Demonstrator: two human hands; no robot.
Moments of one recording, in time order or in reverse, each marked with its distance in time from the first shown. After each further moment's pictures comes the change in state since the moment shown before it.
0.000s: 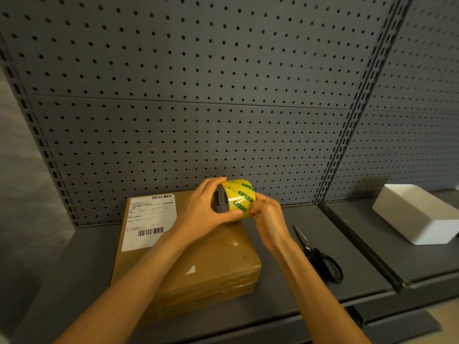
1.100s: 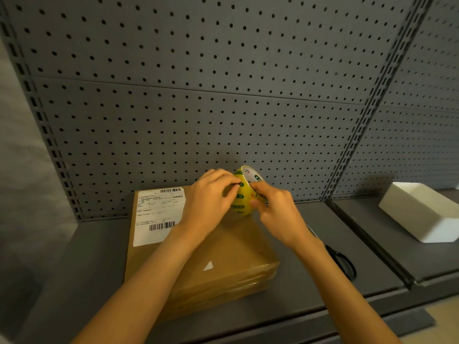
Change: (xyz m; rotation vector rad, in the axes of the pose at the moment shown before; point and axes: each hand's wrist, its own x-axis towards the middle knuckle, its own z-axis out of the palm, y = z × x) left_hand 0.001 0.001 -0.014 0.212 0.302 0.304; right_hand -0.008 -0.013 0.009 -1.037 -0.050 -0.491
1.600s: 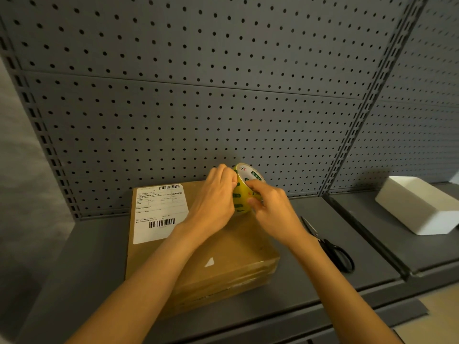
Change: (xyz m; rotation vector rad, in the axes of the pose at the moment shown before) left_hand -0.002 0.007 0.006 -0.011 -0.280 -0.149; right_hand -0.003 -0.006 0.008 -0.030 -0.028 0.038
